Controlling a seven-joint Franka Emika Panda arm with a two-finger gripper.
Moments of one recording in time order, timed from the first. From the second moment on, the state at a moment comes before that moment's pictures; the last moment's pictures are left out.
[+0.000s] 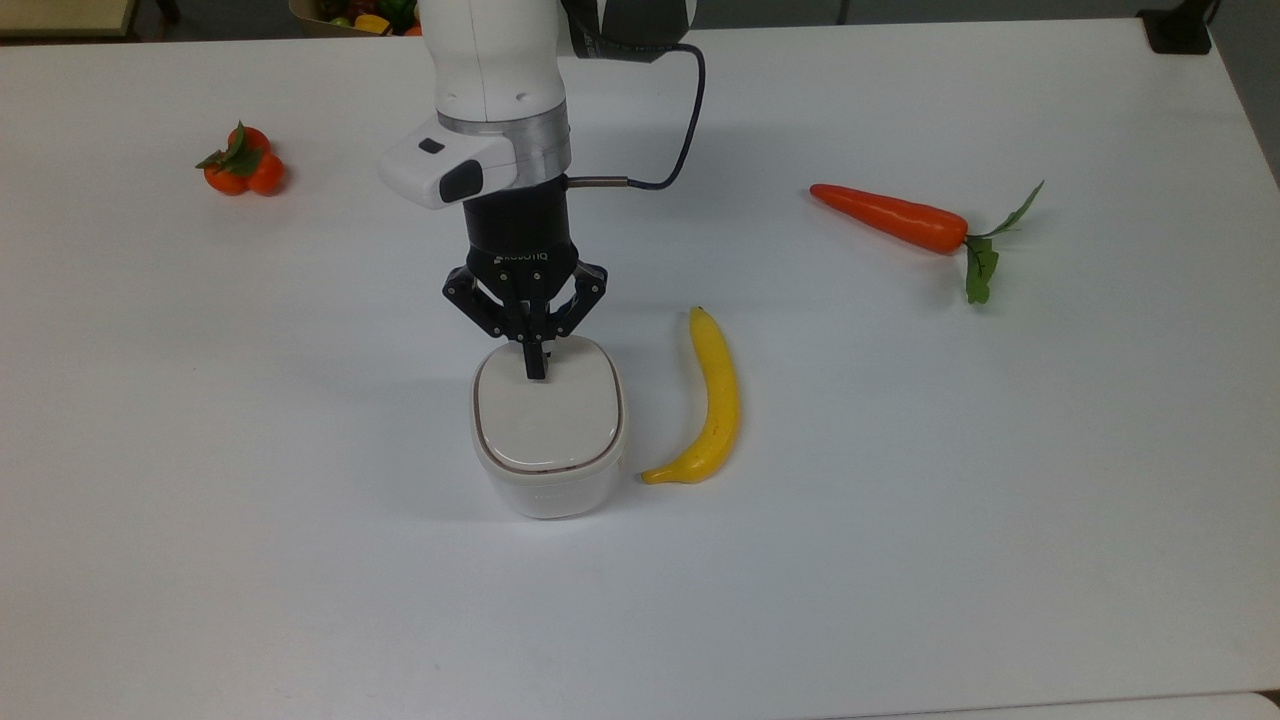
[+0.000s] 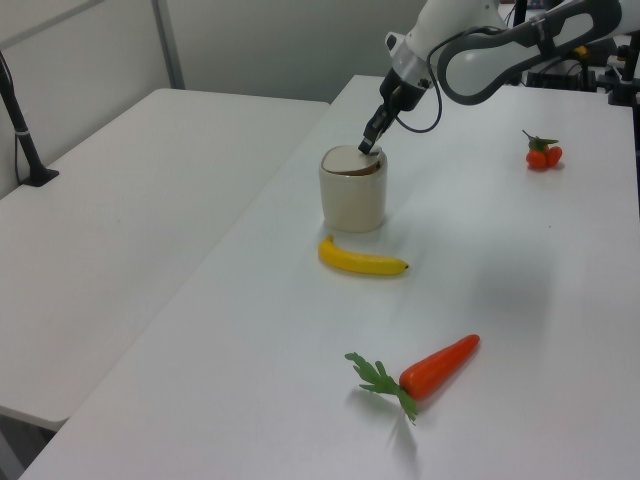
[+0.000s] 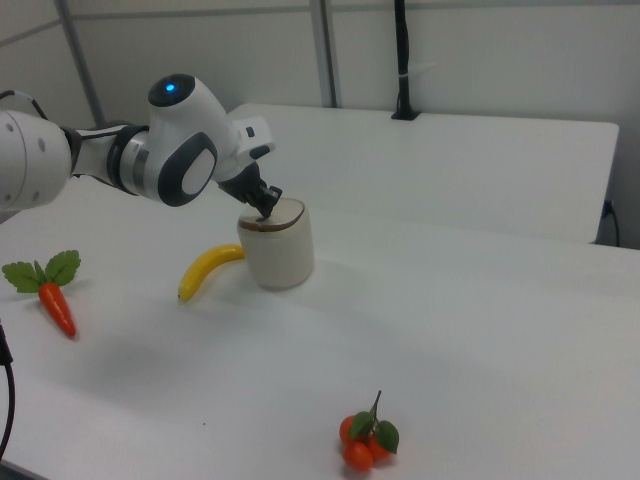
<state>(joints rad) 0.15 0.36 -0.08 -1.72 0.13 2.61 -0.04</state>
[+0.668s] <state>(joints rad) 0.15 0.36 -0.08 -1.73 0.12 2.61 -0.05</state>
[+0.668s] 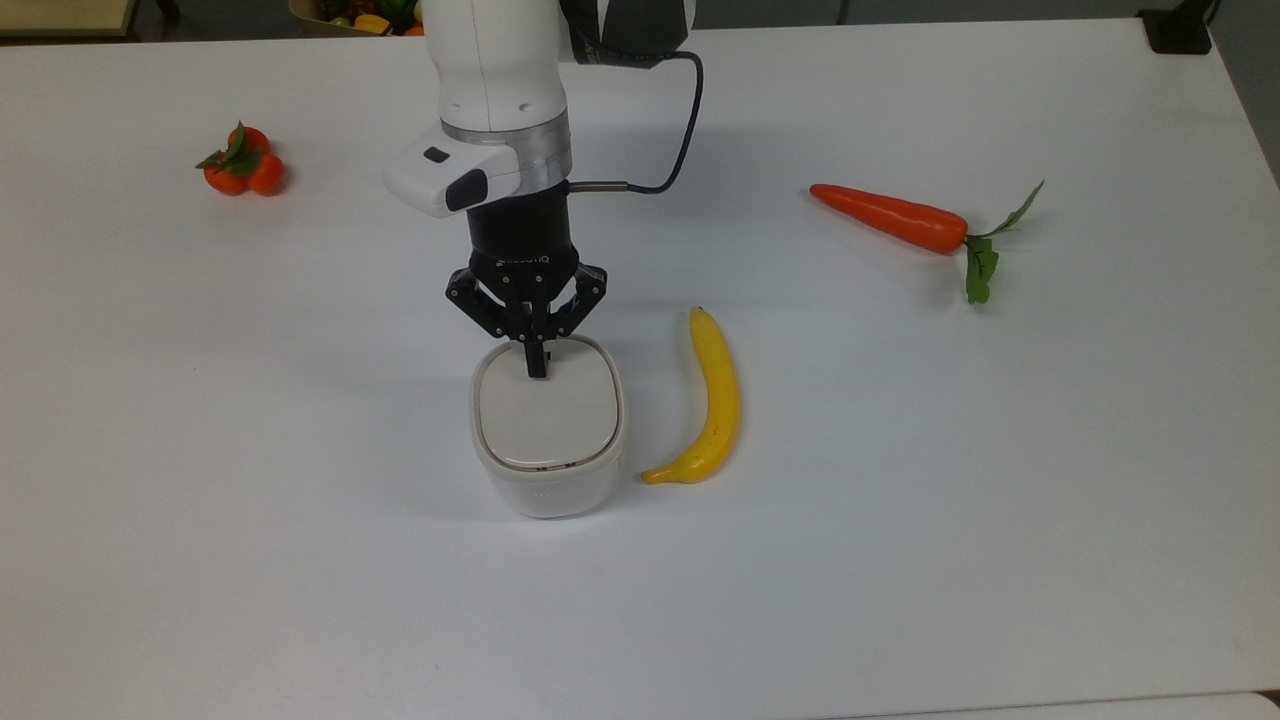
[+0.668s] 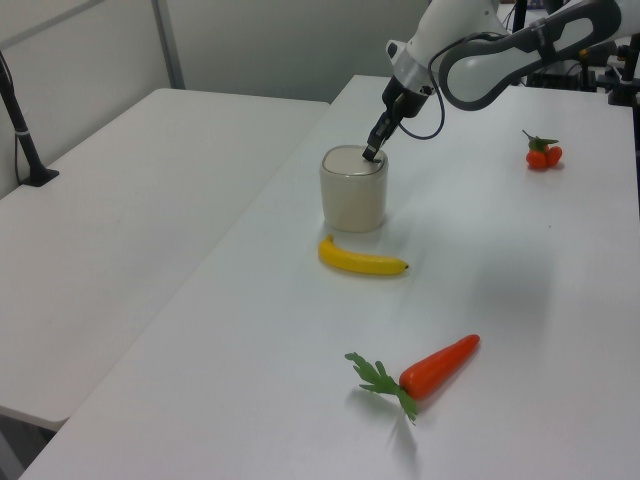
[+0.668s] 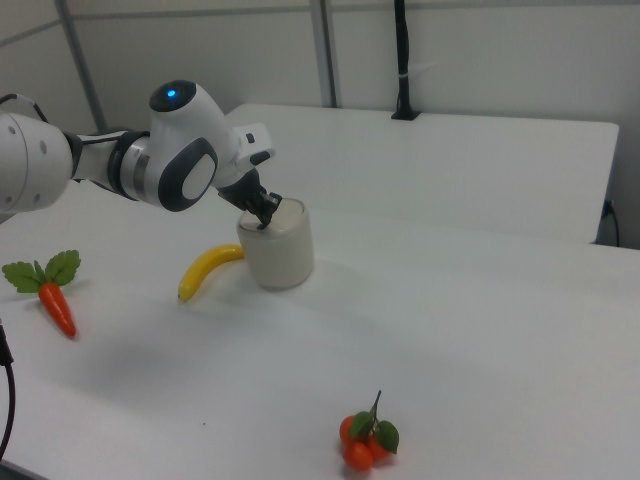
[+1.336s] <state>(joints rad) 0.15 0.36 -0.07 -1.74 0.09 2.61 -0.05</state>
